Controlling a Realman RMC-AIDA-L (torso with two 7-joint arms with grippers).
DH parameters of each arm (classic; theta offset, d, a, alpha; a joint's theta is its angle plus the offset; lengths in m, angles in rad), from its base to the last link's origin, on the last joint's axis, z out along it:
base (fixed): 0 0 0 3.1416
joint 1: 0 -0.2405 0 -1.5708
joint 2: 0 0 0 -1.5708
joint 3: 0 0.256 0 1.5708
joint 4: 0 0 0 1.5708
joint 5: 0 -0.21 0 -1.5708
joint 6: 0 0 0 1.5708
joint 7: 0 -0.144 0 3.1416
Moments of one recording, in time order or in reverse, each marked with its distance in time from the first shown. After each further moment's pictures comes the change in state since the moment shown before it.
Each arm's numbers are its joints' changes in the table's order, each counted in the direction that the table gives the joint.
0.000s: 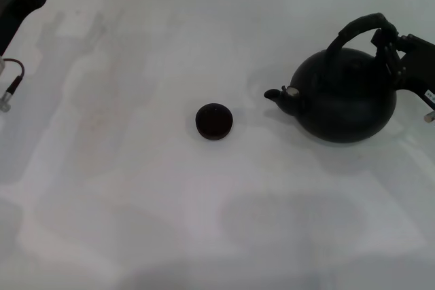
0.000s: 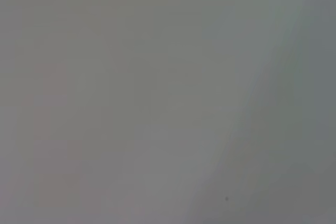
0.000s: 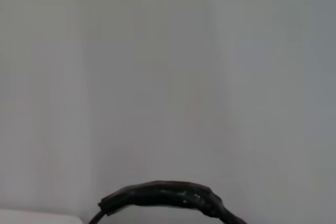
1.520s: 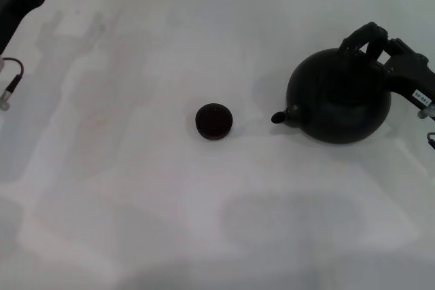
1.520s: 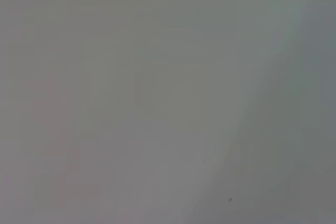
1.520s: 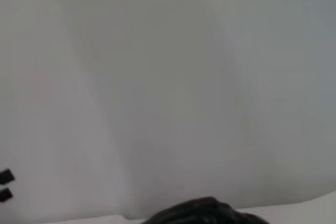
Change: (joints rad) left arm 0.003 -0.001 0.000 0.000 0.006 -0.008 -0.001; right arm -0.017 0.019 -0.089 0.023 0.008 -0.025 -0.304
